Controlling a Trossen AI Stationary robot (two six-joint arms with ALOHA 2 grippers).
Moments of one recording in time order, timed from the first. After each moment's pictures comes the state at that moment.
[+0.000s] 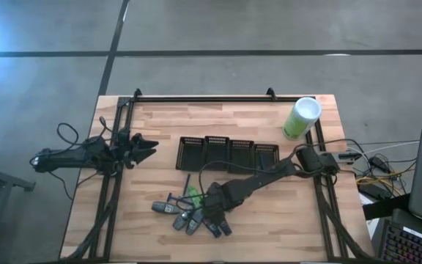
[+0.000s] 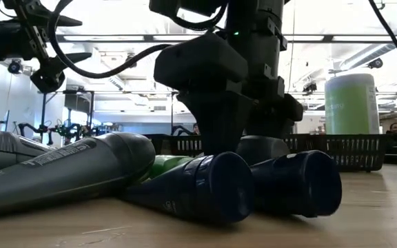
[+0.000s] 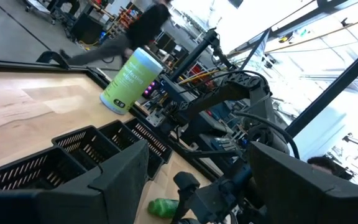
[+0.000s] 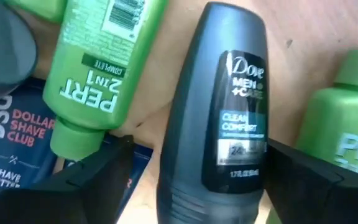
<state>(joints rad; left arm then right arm) -0.02 0.04 0.11 -0.01 -0.16 -0.72 0.34 2.25 1.73 -0.91 0.05 1.06</state>
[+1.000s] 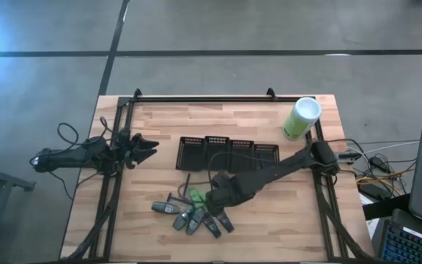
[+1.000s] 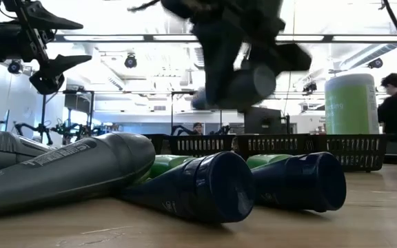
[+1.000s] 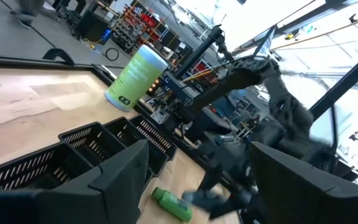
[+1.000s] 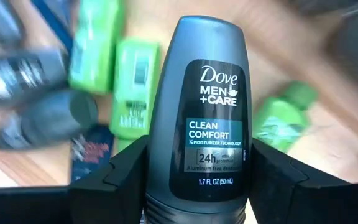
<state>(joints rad) -0.02 0.04 0.11 -0.03 -0.17 -0.72 0.35 2.06 1.73 -0.99 0.20 1.29</state>
